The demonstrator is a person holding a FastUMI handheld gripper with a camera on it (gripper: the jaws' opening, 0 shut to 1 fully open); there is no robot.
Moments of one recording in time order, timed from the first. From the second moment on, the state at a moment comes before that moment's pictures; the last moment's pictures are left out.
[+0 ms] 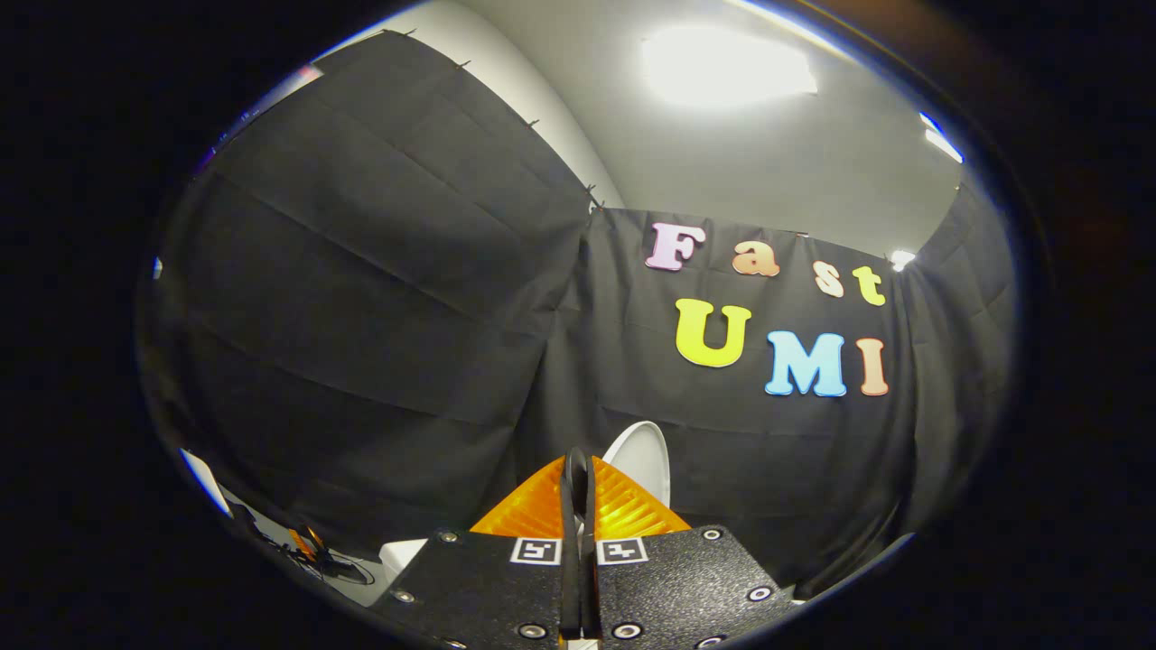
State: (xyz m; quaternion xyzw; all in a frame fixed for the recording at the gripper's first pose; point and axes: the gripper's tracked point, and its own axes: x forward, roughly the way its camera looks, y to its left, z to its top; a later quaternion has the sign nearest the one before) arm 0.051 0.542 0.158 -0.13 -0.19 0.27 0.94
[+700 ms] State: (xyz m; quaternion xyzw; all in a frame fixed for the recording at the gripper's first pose) arm 0.045 0.565 0.159 -0.14 -0.16 0.36 0.91
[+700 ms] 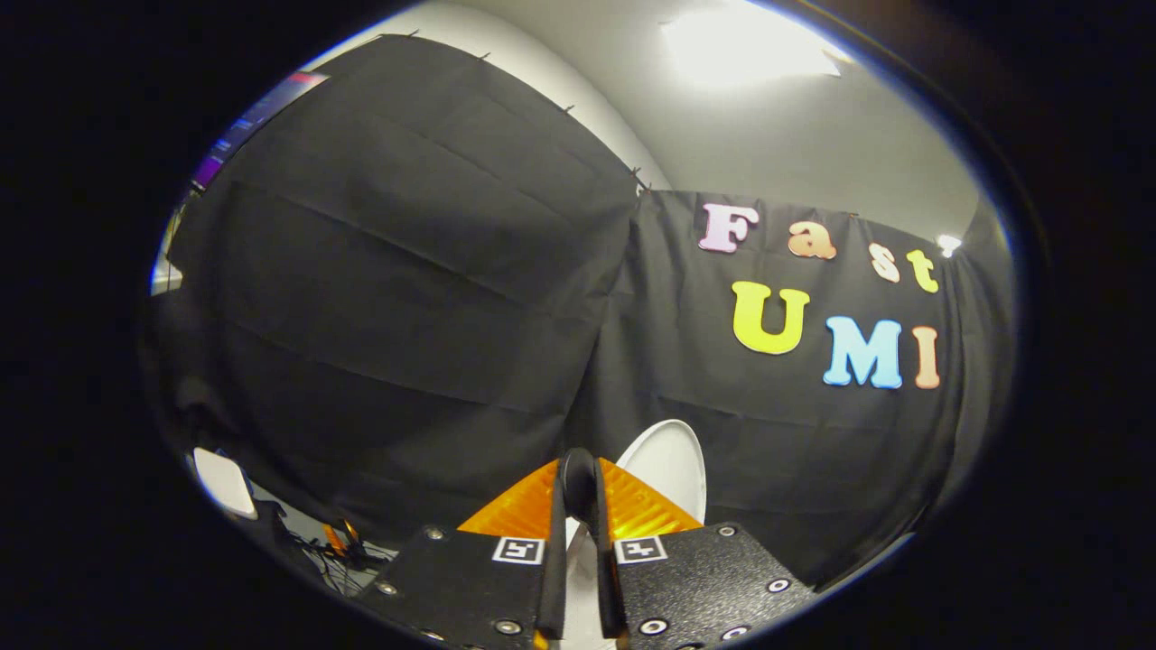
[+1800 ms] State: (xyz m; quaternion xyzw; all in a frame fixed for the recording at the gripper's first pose) arm 0.016 0.249 0.216 -0.04 -0.14 0.18 0.97
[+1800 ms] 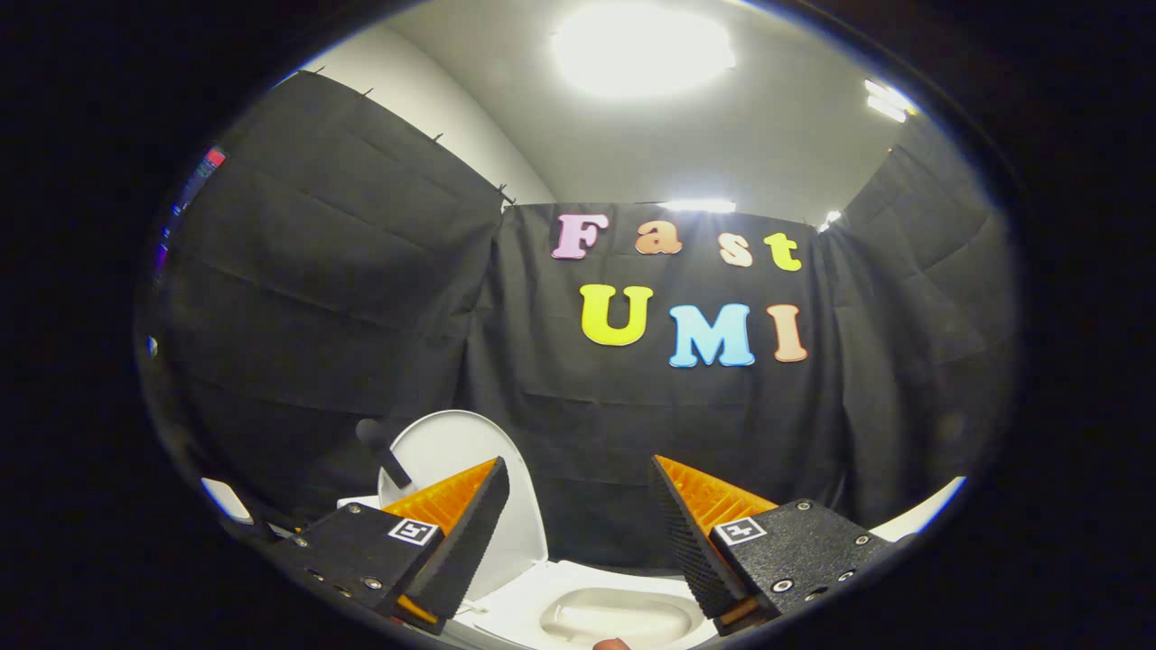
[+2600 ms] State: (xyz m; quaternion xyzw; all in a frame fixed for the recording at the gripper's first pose) arm 0.011 0.075 0.163 -0.01 -0.10 0.04 0.99
